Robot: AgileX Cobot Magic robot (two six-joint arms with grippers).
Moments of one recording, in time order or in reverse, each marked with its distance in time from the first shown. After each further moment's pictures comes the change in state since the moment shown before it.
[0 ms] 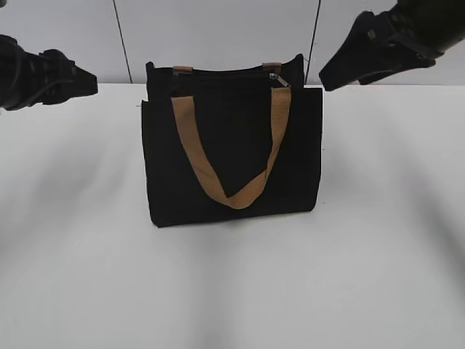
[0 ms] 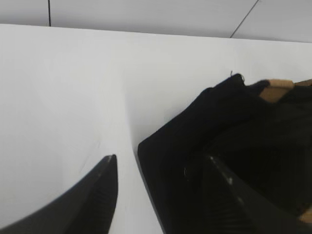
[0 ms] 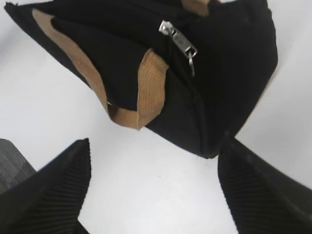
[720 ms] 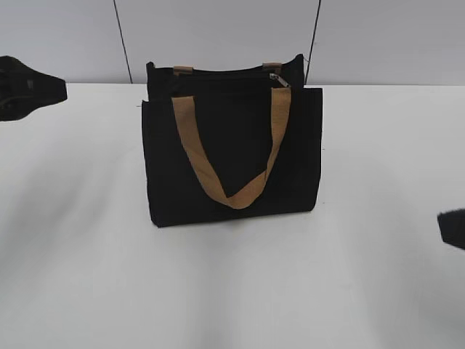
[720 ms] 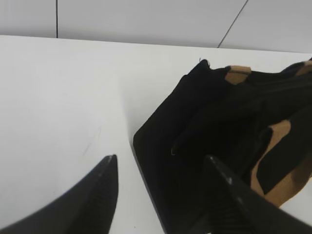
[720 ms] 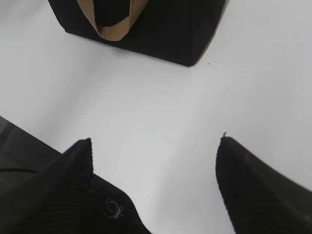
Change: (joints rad) left arm 0.000 -0.258 0.179 0.001 0.012 -0.005; right arm -0.001 -0.801 0.742 -0.149 -0.222 0.125
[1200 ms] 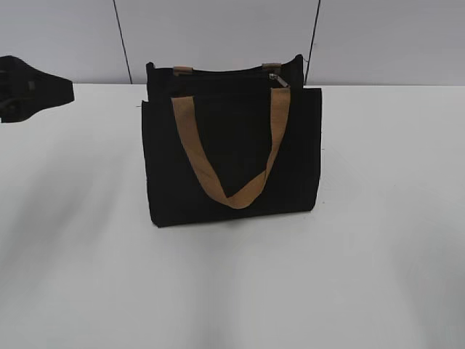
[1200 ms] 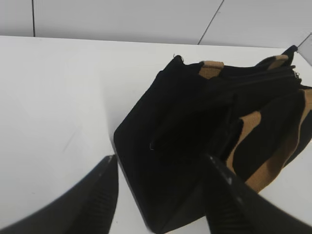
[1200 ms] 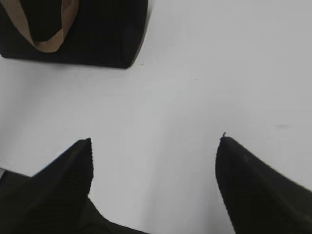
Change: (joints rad) left arm 0.000 -0.017 0.001 0.001 -0.058 0.000; right arm -0.001 -0.509 0.153 -0.334 0.060 0.414
